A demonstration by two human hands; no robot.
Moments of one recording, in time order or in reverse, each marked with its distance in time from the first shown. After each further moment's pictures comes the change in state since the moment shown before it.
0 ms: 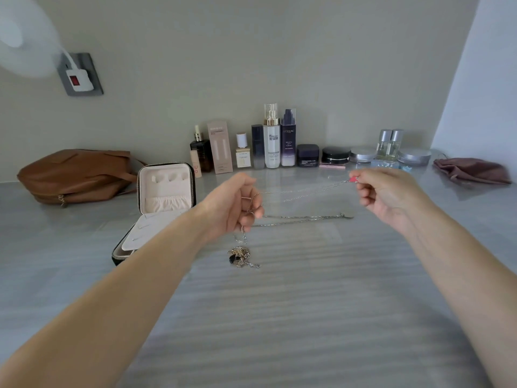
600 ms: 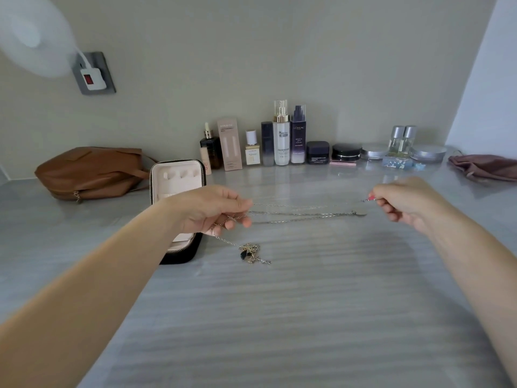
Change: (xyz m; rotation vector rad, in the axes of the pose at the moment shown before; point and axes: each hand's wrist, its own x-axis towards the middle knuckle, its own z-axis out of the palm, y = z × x) left_hand -0.020 0.000 -0.041 0.259 0.009 -0.186; right_hand 0.013 0.012 -0.014 -0.449 0.069 0.133
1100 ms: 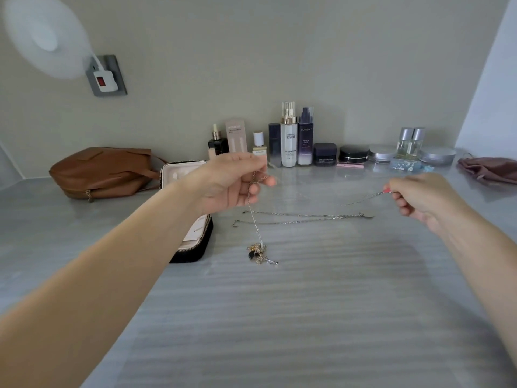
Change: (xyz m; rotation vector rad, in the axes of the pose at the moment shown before) left_hand -0.011 0.038 0.009 -0.308 0.037 0.293; right_hand 0.000 -0.003 -0.006 0.104 0.053 -0.061
